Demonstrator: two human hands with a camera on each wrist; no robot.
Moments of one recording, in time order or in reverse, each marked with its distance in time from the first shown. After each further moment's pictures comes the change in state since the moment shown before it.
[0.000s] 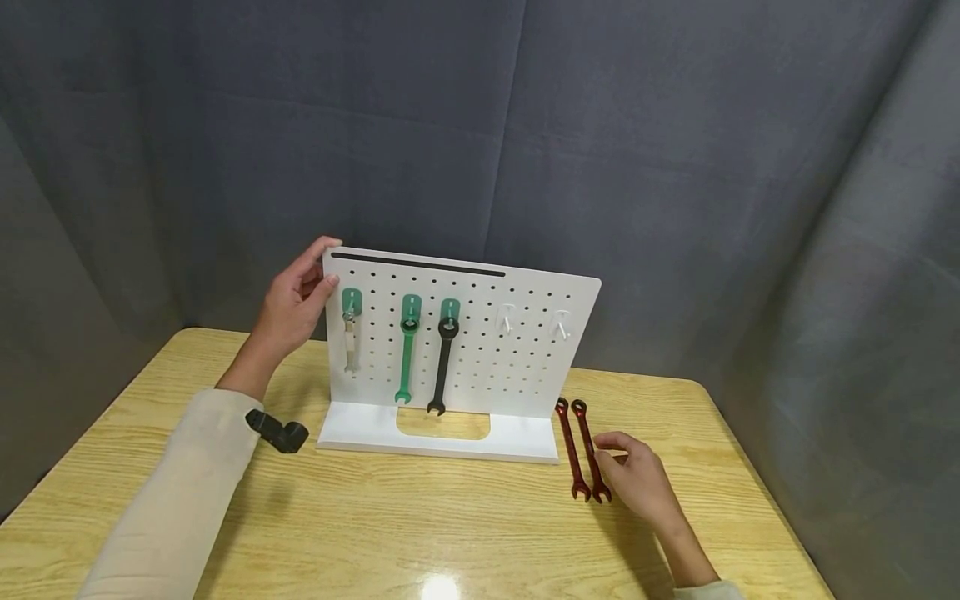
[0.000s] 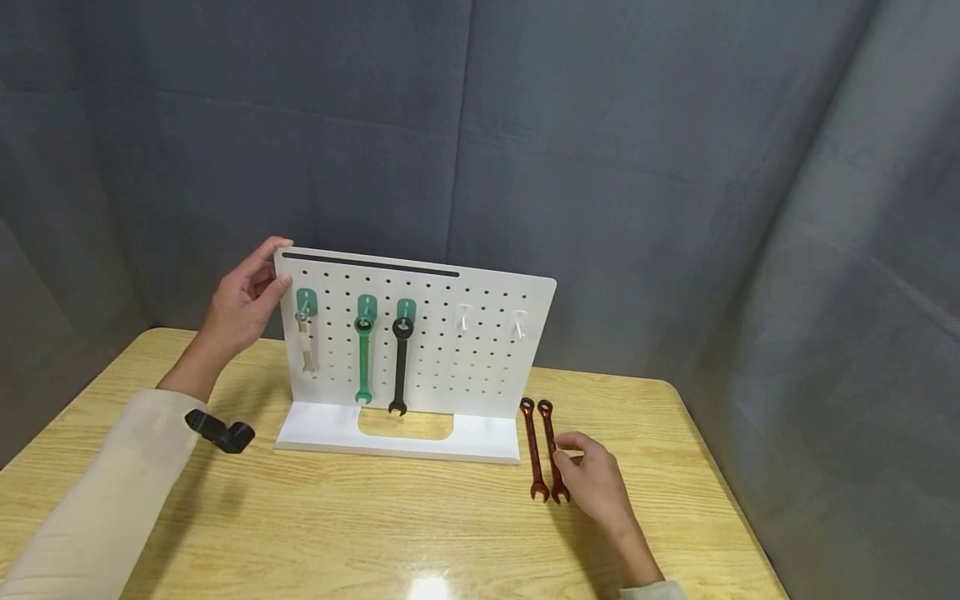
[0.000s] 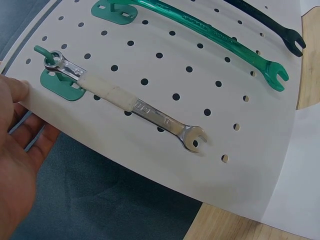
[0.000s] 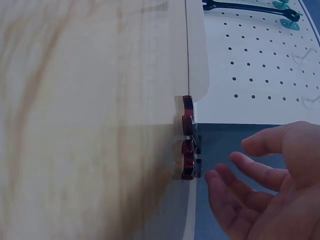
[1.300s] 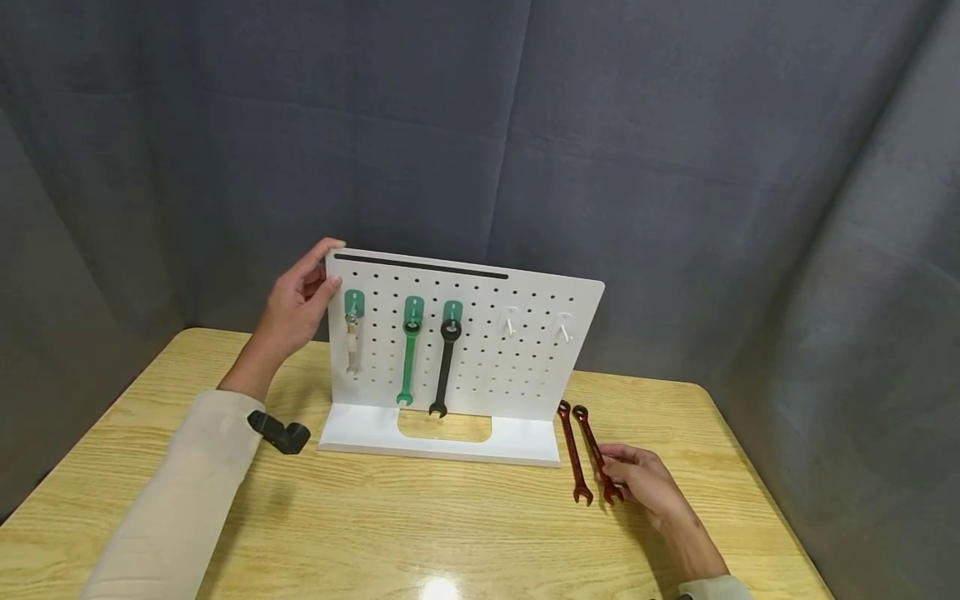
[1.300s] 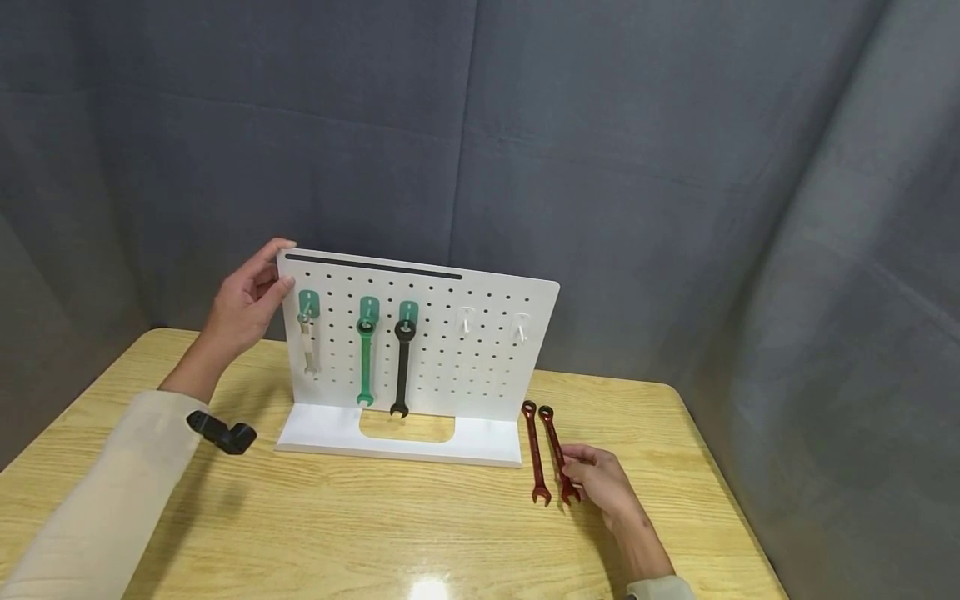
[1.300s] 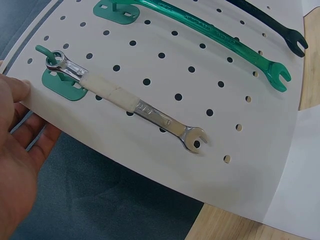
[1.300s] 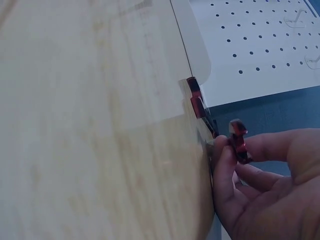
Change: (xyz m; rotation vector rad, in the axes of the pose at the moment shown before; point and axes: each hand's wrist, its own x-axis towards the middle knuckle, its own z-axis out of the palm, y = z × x) left_hand 0.001 -0.001 0.000 -0.009 -0.004 -0.012; right_hand 0.014 0.026 -0.005 0.411 -0.159 0.252
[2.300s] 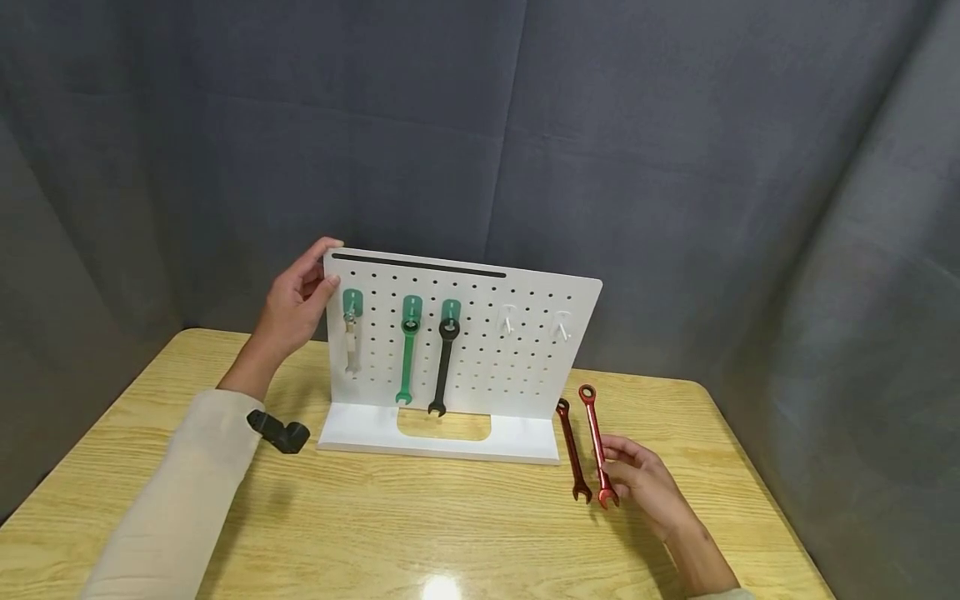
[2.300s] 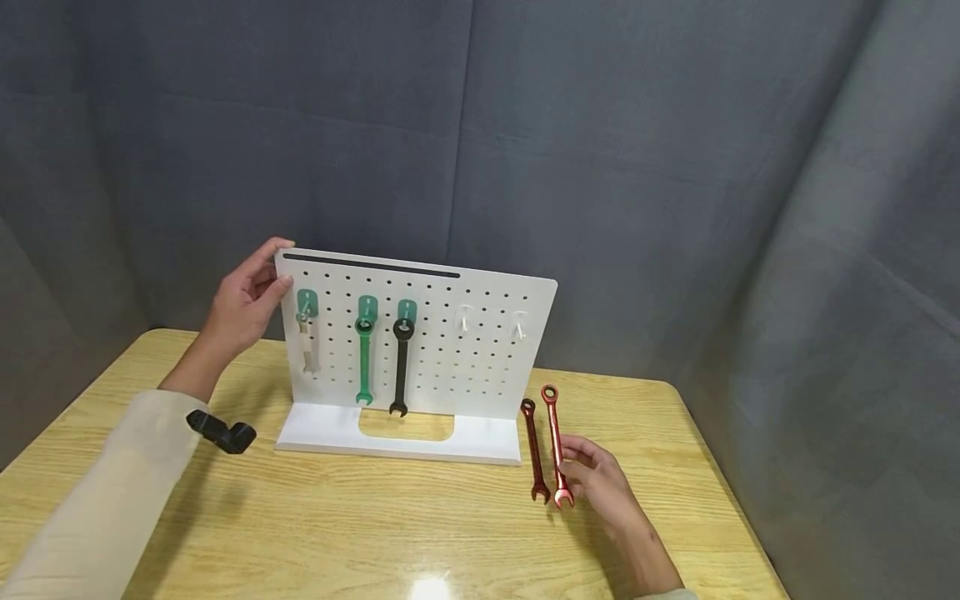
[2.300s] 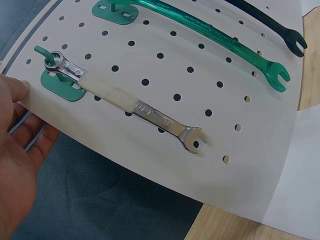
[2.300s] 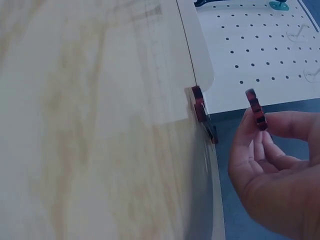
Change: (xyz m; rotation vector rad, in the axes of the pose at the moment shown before) left_hand 0.001 -0.002 0.001 -0.001 0.009 0.012; right_hand -0.017 -0.009 0.005 0.172 -0.068 -0.099
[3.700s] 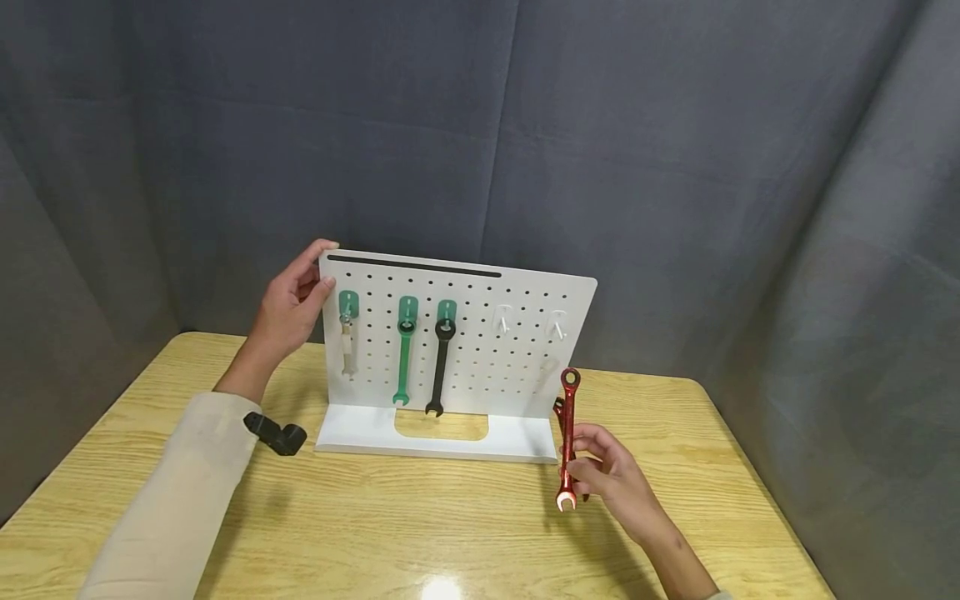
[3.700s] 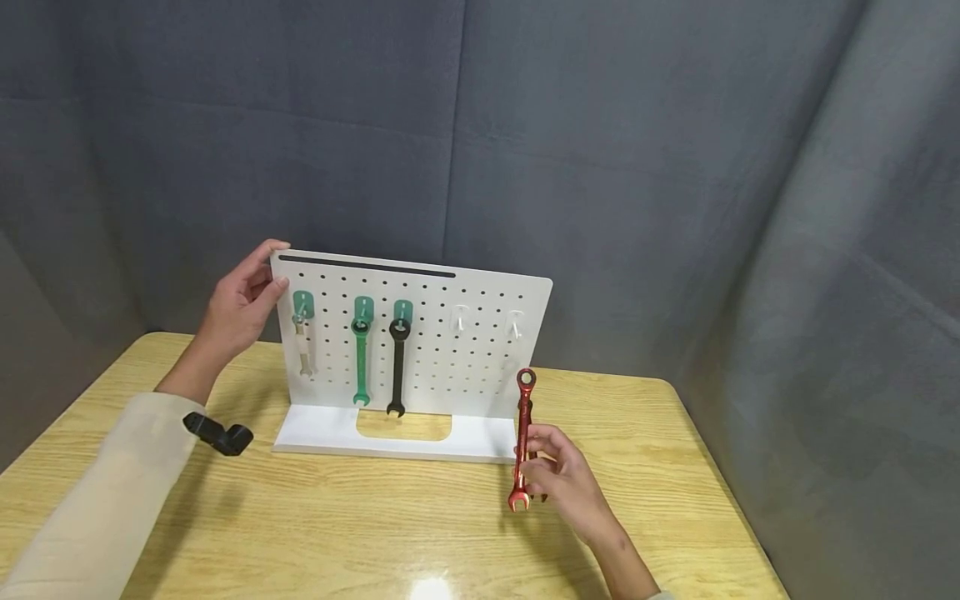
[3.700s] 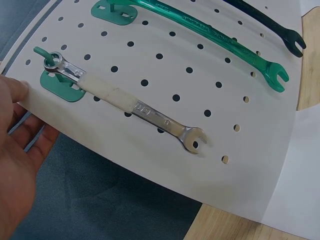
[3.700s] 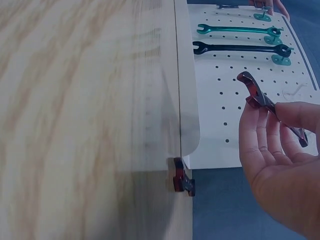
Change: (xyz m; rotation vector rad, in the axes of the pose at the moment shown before) left_hand -0.002 0.005 -0.001 0.022 0.005 0.000; right_hand -0.014 -0.018 0.043 -0.039 -0.132 -0.246
